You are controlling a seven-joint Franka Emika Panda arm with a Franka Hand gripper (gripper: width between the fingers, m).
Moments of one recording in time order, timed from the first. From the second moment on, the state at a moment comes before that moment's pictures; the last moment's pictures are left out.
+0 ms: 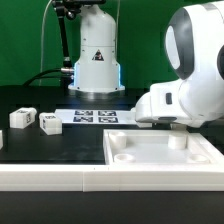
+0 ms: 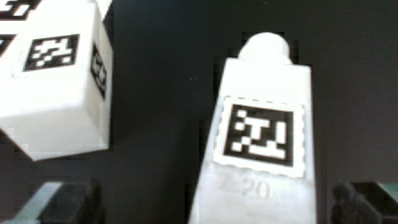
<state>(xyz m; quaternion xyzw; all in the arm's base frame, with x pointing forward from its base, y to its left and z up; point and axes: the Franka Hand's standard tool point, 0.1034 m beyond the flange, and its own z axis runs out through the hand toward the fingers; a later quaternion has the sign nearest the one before) 0.403 0.155 0.006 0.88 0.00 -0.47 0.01</state>
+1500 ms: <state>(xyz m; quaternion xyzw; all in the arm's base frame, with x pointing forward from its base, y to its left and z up) 0.398 0.154 0.004 0.88 0.01 -0.47 0.01</state>
